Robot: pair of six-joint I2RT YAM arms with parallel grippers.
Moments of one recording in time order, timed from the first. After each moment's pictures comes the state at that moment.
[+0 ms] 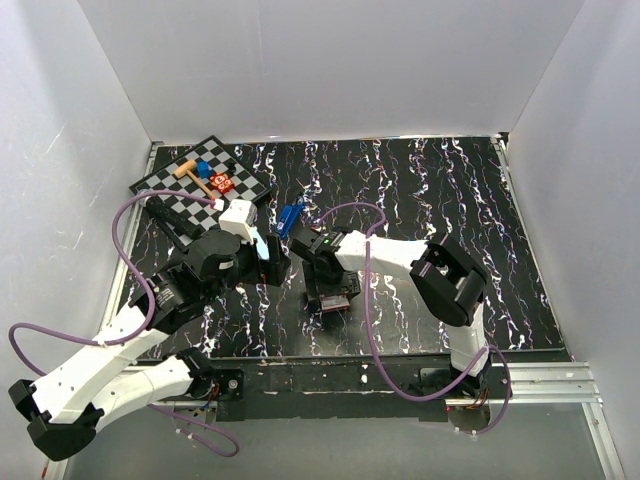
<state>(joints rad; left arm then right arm) -0.83 0.81 0.97 -0.65 -0.28 -0.46 1.00 1.97 1.40 -0.88 0.13 0.78</state>
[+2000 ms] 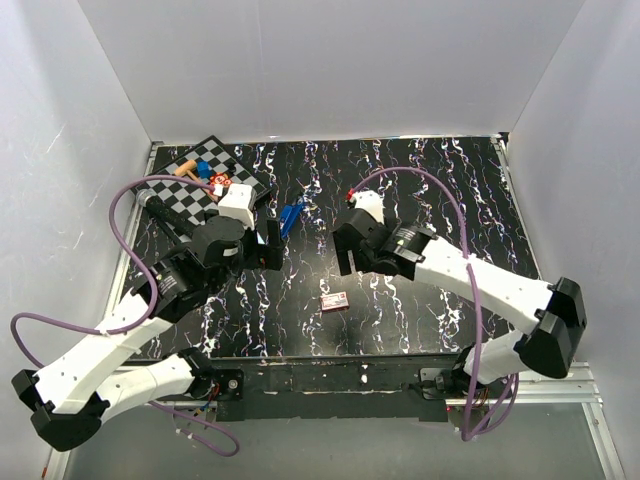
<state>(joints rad) -0.83 0.89 1.09 -0.68 -0.42 -0.38 1.00 1.43 1.28 -0.90 0.47 0.62</state>
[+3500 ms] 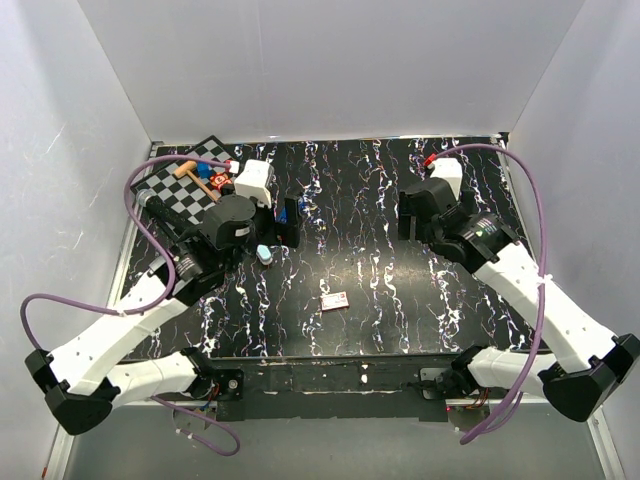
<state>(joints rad) -0.83 1.04 1.18 -0.49 -0.40 -0.29 0.68 1.16 1.28 -0.94 0.61 0.44</state>
